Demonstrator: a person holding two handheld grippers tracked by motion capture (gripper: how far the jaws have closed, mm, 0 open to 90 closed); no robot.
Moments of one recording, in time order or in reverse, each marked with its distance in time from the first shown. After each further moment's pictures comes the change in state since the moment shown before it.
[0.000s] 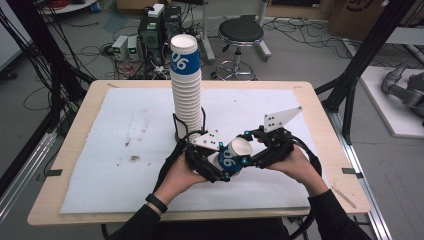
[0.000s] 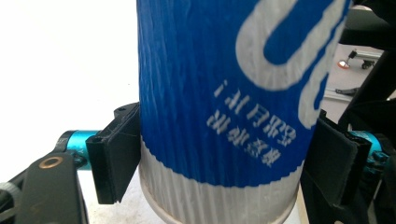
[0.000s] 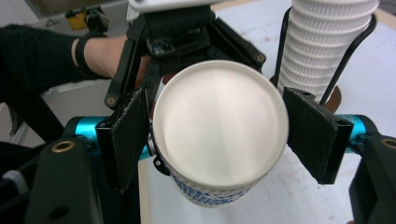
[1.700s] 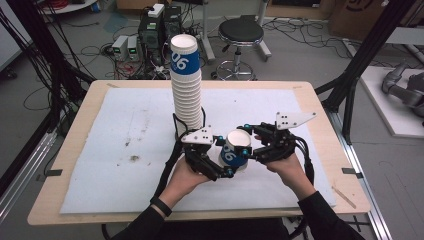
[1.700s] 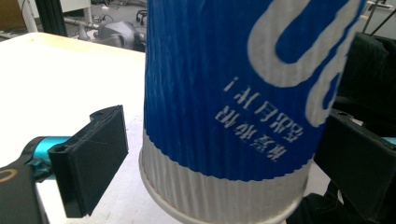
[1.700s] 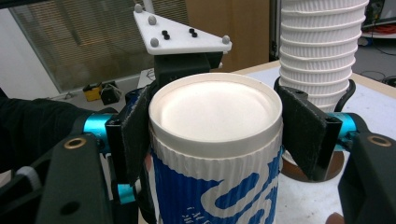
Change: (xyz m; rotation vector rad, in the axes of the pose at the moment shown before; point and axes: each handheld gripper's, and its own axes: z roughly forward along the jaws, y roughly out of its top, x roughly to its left) left arm 0.002 -0.007 0.000 -0.252 -0.005 -0.106; right arm -0.003 -0.014 -0.001 -0.343 0.024 0.033
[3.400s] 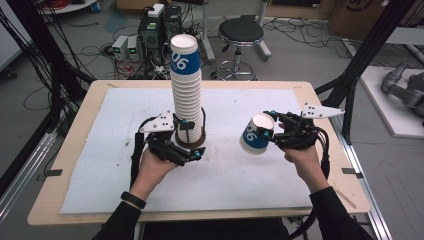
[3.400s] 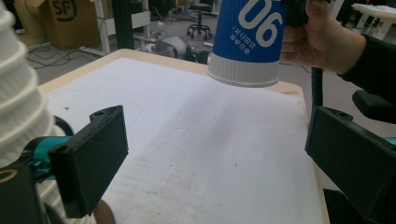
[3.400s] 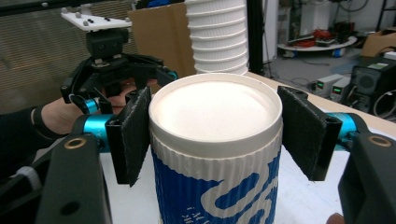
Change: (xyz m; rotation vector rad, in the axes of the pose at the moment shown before) left arm 0.014 0.008 -0.084 -0.051 0.200 0.017; right arm -0.024 0.000 -0.051 -0.073 -0.219 0.033
